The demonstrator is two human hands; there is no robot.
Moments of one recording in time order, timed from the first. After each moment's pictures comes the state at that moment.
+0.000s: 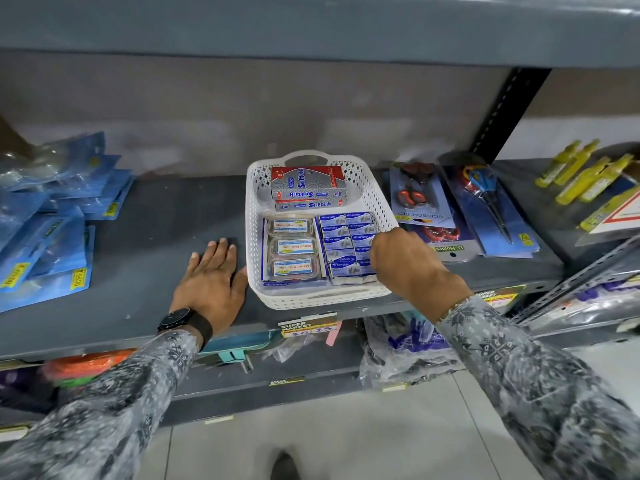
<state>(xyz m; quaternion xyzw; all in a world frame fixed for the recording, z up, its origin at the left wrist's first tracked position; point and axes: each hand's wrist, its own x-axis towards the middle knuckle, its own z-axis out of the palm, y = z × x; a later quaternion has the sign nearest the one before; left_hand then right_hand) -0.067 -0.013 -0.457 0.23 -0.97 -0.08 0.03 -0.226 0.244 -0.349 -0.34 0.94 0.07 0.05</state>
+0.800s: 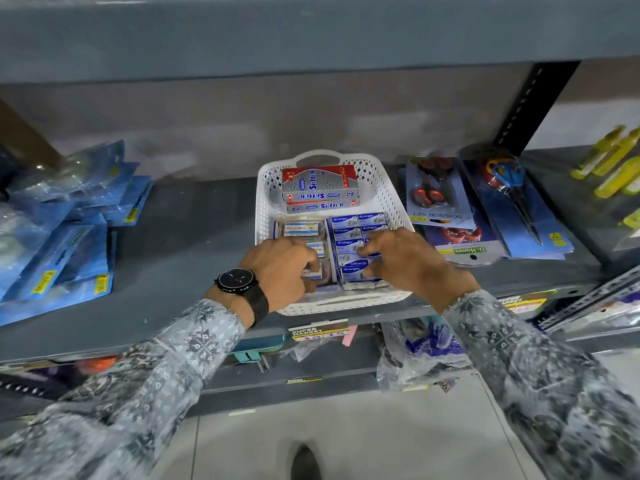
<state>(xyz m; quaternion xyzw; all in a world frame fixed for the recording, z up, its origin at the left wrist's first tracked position) -0.125 0.052 -0.367 0.10 -0.99 -0.07 -0.04 -0.260 0.234 -0.365 -0.35 0.91 -0.10 0.17</state>
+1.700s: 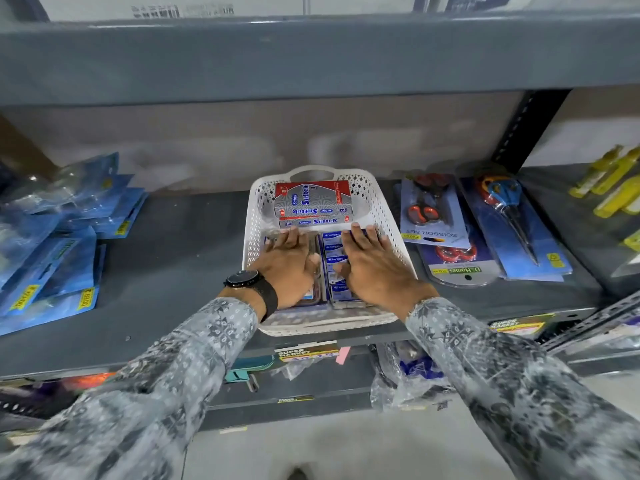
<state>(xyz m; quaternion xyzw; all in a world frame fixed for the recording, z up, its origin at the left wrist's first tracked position) -0.173 0.054 -0.388 0.17 -0.98 -0.09 -0.11 -0.276 0.206 -0.402 -0.42 0.90 -0.04 0.11</state>
